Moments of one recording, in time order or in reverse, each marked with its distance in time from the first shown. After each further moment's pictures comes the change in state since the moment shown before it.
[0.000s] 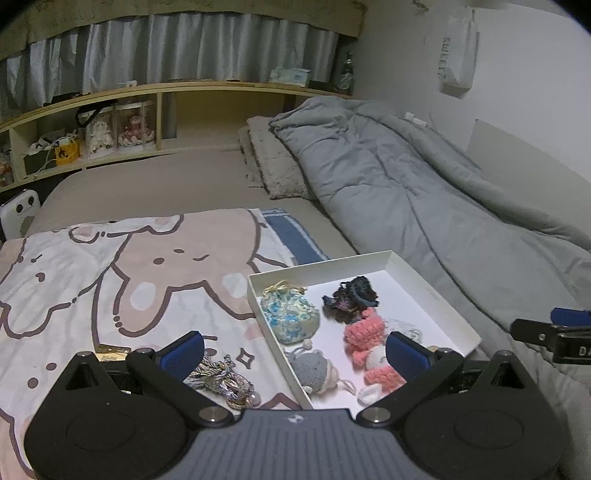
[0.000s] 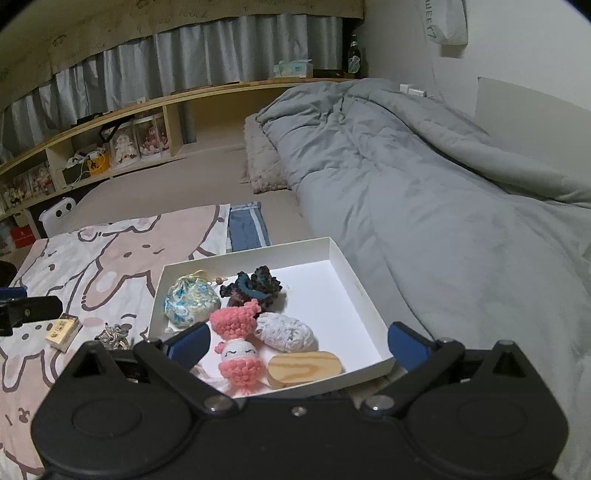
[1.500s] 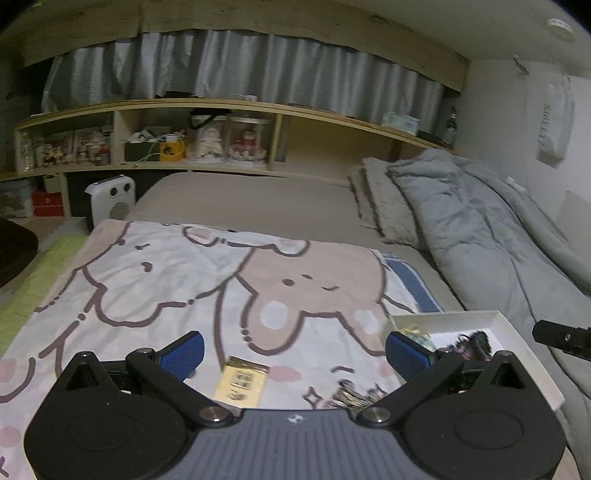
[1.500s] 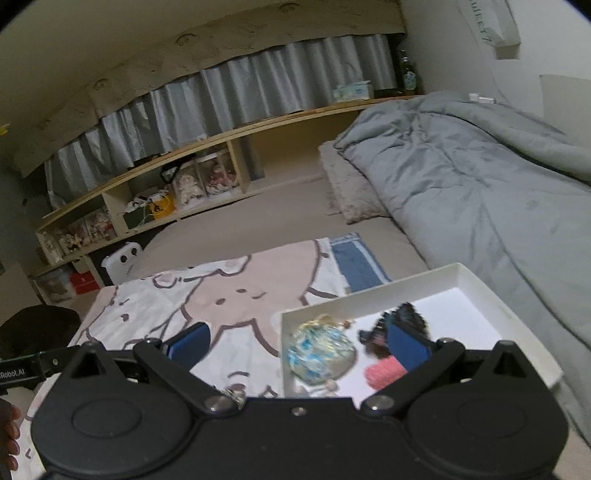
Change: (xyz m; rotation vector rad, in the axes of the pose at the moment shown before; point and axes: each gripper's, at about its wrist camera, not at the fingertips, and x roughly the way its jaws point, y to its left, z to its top) left arm -0.018 0.138 -0.012 -0.190 -0.139 0.236; right arm 0.058 0.122 0.014 0.083 -0.123 0.235
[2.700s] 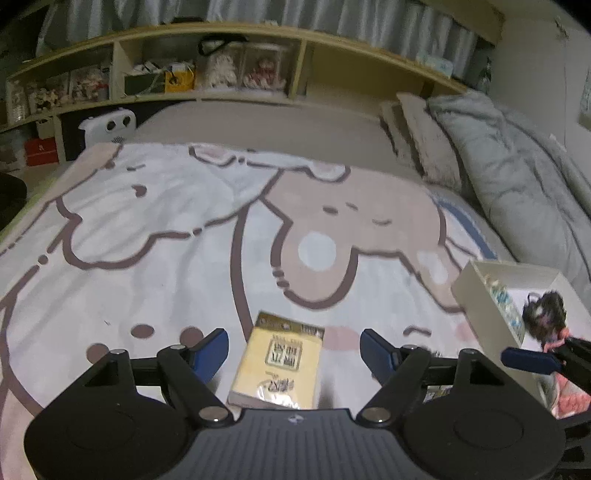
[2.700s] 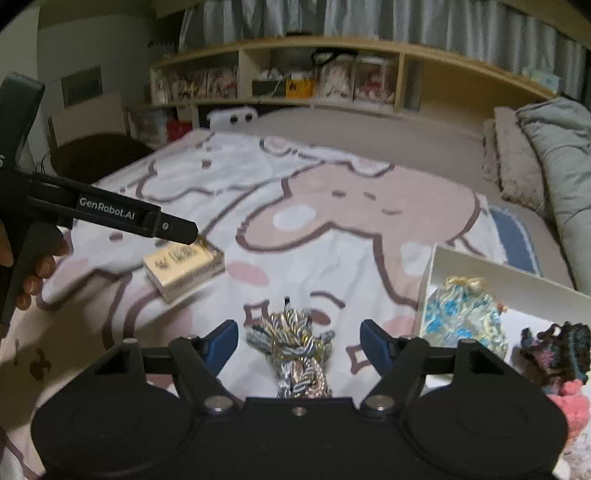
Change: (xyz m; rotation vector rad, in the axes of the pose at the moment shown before) left arm 0.129 0.046 -0.044 -0.013 0.196 0.016; right arm 0.136 0.073 -0.083 -0.501 0.276 0.279
